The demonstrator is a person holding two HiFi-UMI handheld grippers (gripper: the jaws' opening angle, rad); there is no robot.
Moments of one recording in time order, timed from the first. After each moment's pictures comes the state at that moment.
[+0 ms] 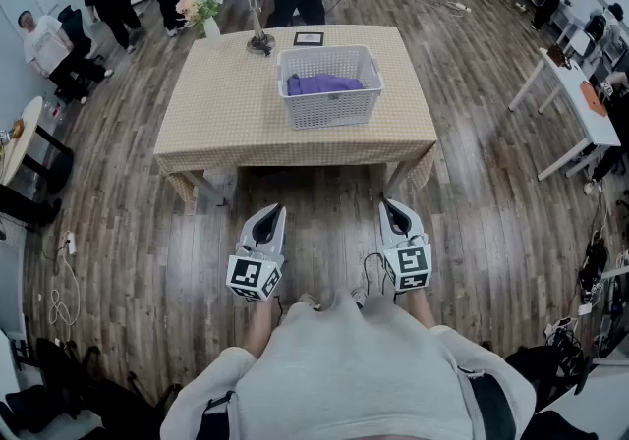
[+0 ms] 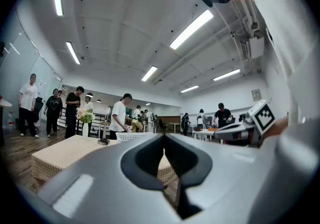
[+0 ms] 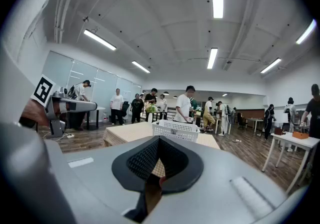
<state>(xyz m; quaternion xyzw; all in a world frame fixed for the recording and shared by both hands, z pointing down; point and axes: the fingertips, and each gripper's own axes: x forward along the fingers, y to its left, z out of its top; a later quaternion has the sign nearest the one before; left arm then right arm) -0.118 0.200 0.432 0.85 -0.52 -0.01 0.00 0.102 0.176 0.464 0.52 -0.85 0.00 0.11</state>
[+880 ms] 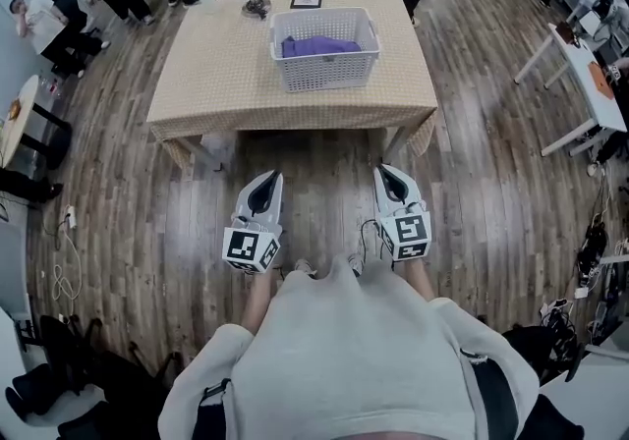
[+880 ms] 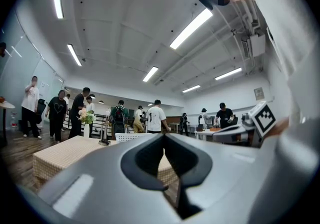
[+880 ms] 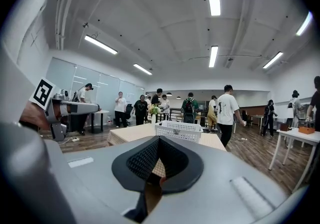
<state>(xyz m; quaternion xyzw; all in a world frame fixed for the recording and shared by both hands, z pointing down) -0.099 0.201 0.426 0.85 -0.53 -0.02 0.00 0.105 0.170 0.463 0.50 -0.86 0.01 0.09</state>
